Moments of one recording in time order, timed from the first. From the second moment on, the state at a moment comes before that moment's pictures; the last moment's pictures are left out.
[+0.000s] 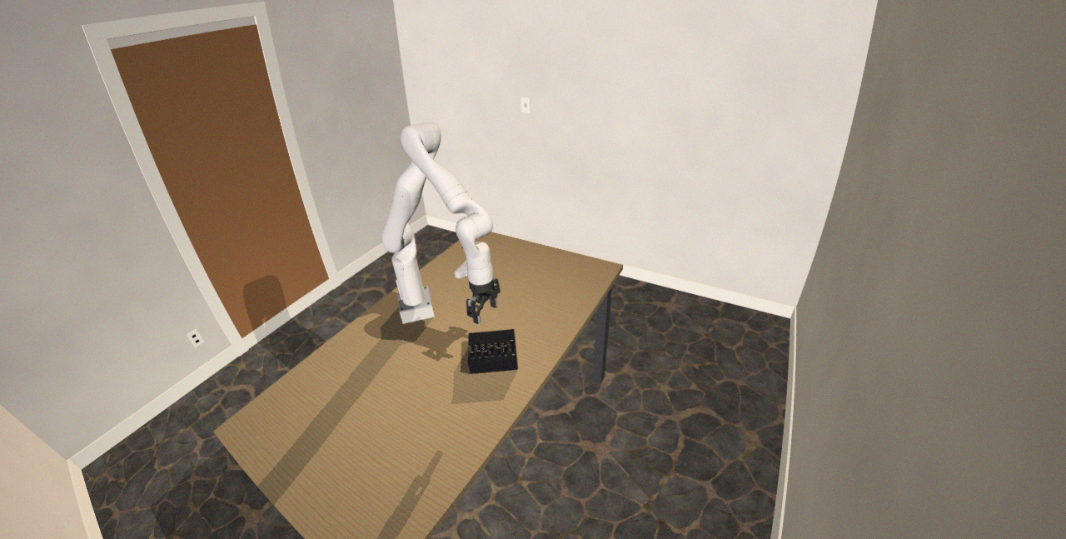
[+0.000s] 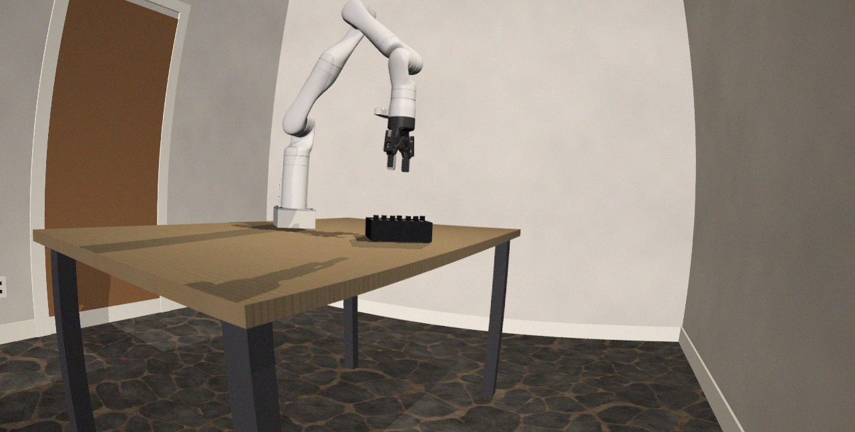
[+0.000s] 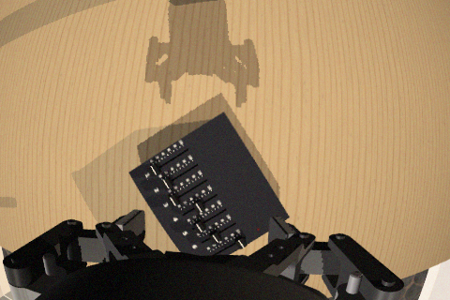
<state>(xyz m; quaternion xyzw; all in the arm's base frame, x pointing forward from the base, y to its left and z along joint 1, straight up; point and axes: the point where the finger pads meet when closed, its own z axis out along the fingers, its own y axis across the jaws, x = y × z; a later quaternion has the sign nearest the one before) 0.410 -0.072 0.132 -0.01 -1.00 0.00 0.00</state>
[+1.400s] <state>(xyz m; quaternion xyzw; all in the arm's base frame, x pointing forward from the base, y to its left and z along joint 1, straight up) 0.414 -0.073 0.134 -0.02 -1.00 -0.01 0.00</state>
